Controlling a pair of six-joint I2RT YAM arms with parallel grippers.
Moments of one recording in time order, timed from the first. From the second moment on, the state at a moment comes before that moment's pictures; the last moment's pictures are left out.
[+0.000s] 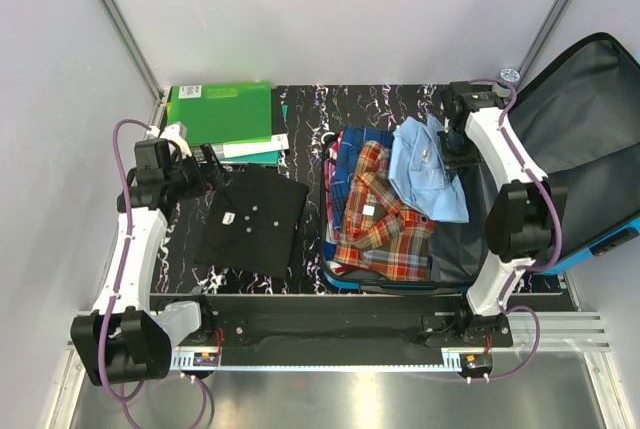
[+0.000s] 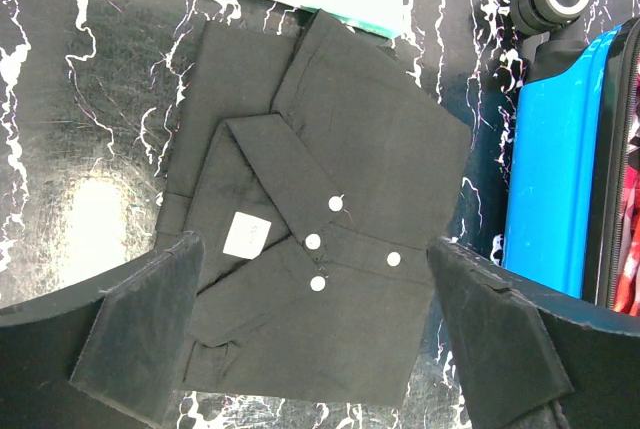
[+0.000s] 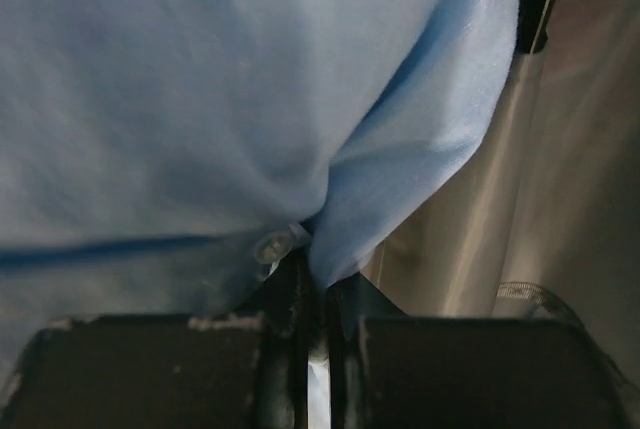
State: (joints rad) left arm 0.11 1.07 0.92 -0.57 0.29 -0.27; right arm 0.11 1.80 1.65 -1.22 0.20 0.11
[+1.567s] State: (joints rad) left arm 0.10 1.07 0.92 -0.57 0.29 -0.27; right arm 0.12 1.51 1.26 -0.83 -0.22 0.39
